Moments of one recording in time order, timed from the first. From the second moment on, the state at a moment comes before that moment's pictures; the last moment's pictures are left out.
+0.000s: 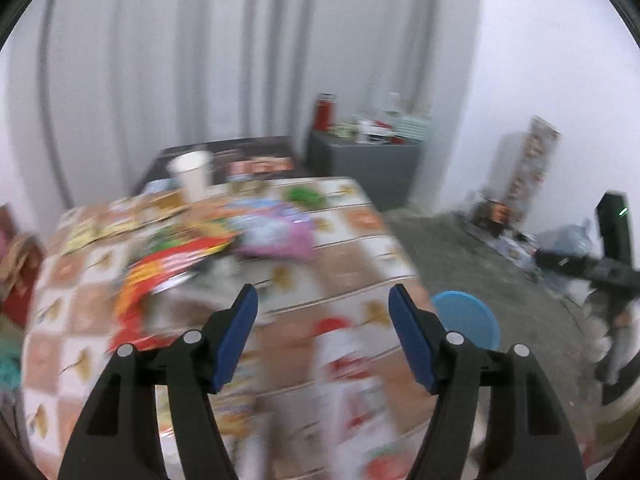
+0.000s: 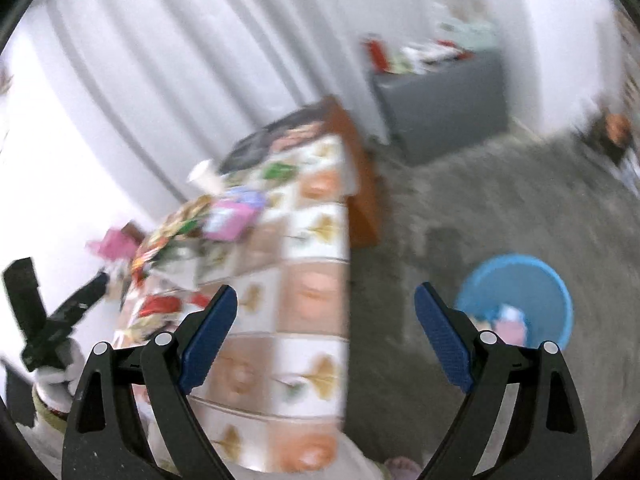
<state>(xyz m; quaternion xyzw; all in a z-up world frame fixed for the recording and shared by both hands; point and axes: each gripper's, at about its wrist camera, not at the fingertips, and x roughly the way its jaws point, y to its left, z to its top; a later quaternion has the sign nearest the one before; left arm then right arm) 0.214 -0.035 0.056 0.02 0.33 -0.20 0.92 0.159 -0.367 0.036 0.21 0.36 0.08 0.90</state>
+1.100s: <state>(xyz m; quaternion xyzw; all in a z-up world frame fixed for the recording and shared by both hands) 0.317 0.093 0.001 -0.11 0.41 -0.13 0.90 0.345 -0.035 -0.022 -0.17 0.49 0.29 0.80</state>
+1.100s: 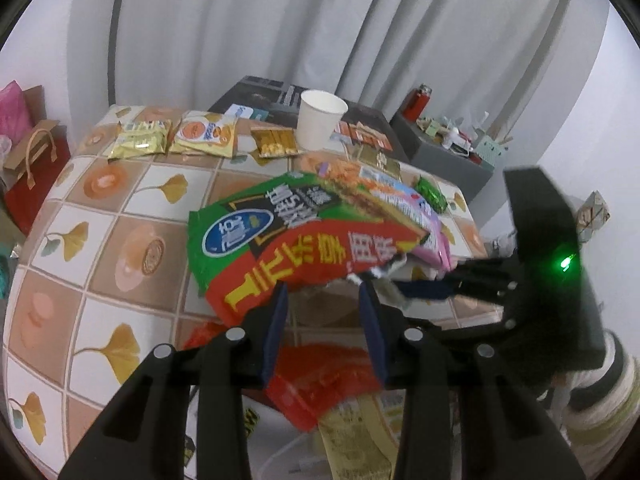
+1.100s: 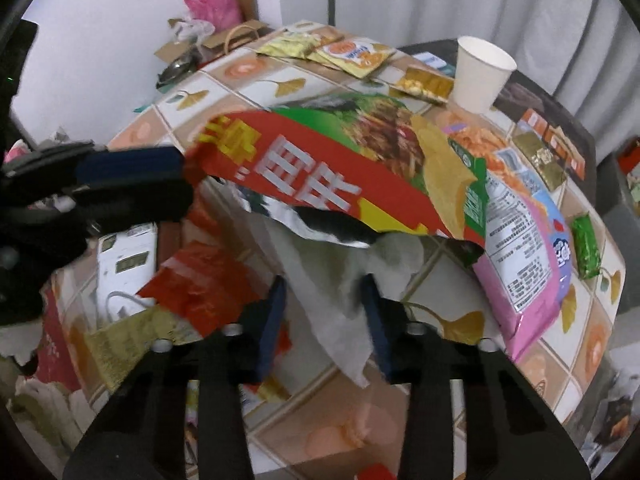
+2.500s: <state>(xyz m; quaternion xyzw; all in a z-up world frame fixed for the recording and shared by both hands) 0.347 0.071 0.000 -0.14 0.44 -0.19 0.87 0.358 -0.119 0.027 0.05 0.46 0.24 0.85</state>
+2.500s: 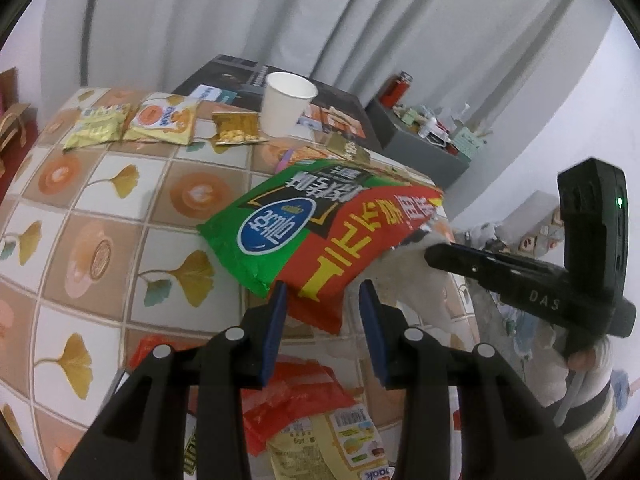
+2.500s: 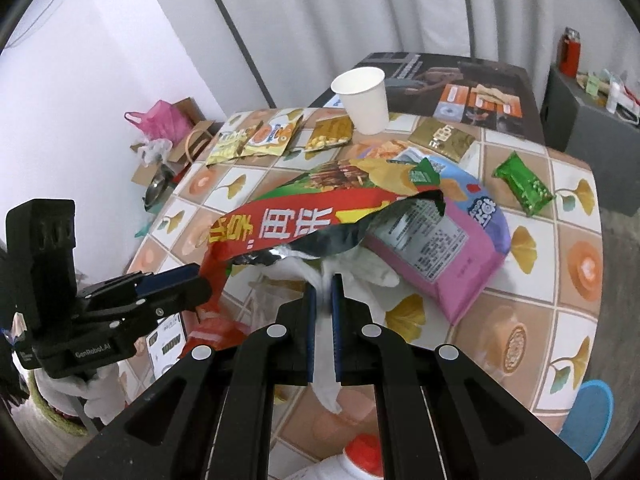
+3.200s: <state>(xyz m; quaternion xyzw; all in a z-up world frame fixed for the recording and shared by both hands) 0.380 0.078 -0.017 -0.18 0.51 -0.19 0.82 0.345 -0.127 0.028 0.02 0.48 0.24 0.85</state>
